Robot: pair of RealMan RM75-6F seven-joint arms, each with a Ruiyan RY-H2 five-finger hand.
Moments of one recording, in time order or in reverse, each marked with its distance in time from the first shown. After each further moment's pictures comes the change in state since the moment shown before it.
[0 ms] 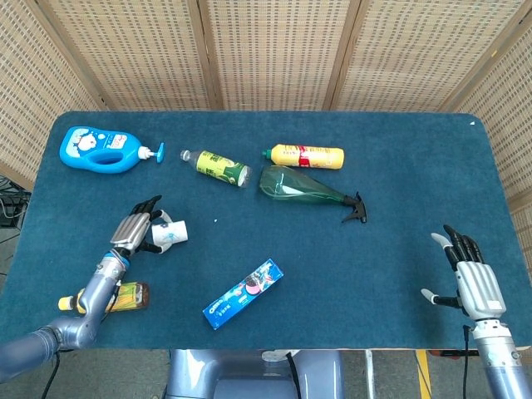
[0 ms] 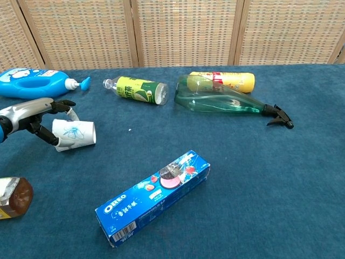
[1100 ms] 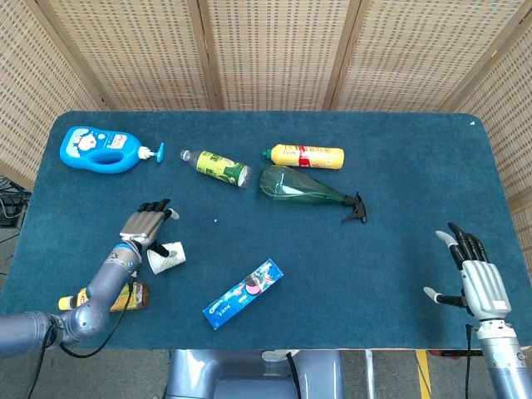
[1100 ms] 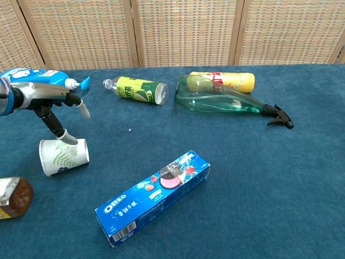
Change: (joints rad) left arm -0.289 0.256 0.033 -0.518 -0.742 0.024 0.743; right arm -0.006 0.018 0.007 -0.009 -0.007 0.017 0.041
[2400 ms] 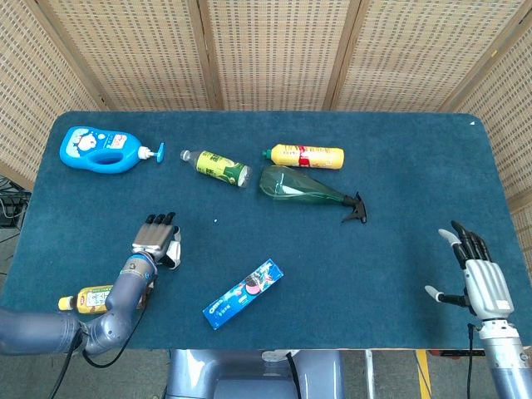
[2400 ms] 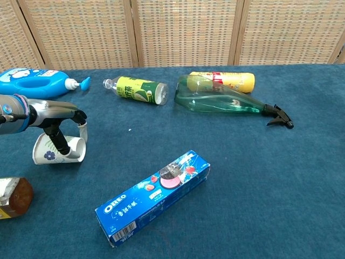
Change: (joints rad) left arm -0.111 -0.095 0.097 -0.021 -0.150 0.157 0.125; right arm -0.004 0.006 0.005 -0.005 -0.006 0.013 0.024
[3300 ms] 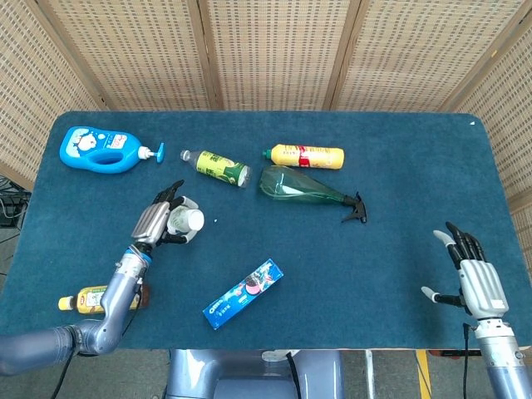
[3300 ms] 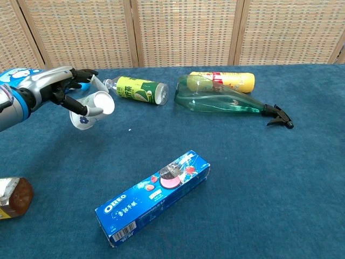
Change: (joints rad) left arm 0.289 -0.140 -0.120 0.269 0.739 0.055 -0.896; right arm 0.009 -0.015 -0.005 0.008 0.002 -0.020 -0.014
